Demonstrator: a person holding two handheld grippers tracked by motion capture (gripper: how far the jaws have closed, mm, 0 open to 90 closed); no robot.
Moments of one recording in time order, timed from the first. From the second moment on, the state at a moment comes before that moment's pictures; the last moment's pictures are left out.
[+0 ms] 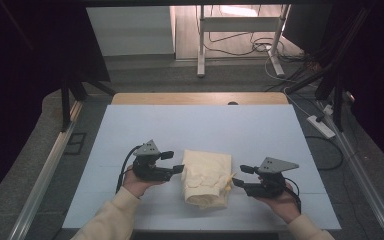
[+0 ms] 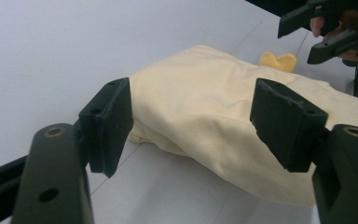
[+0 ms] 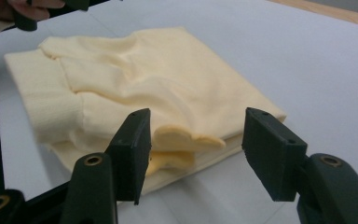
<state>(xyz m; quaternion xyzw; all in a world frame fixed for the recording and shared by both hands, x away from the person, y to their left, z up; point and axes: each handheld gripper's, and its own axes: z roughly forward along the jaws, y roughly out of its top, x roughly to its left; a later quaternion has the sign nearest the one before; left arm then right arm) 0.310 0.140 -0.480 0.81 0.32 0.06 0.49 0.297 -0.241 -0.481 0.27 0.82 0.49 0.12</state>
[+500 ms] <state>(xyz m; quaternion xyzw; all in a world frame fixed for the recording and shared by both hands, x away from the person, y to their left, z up) 0.310 0.145 -0.478 0.80 0.32 0.06 0.50 0.307 -0.203 -0.468 0.25 0.83 0.49 0.10</state>
